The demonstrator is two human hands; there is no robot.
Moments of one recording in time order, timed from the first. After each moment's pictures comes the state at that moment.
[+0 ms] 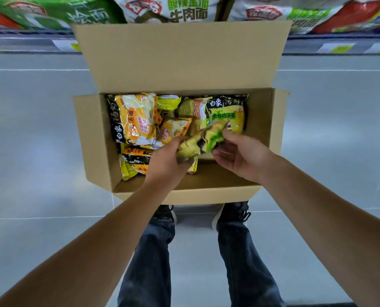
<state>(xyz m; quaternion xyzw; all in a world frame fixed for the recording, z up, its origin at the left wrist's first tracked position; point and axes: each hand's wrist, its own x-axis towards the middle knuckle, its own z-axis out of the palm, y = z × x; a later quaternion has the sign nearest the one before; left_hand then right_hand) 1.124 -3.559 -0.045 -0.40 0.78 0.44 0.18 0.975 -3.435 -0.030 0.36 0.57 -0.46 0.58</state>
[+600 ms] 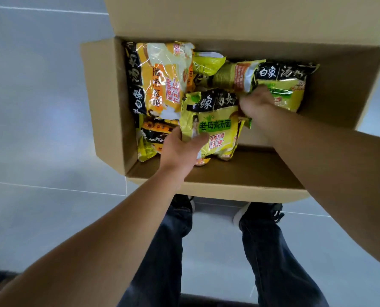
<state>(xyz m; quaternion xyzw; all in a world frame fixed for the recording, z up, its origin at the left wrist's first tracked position) 1.169 -3.567 -0.128 -0.63 0.45 0.63 0.12 0.985 -3.509 -0.218 0.04 0.87 -0.10 0.49</state>
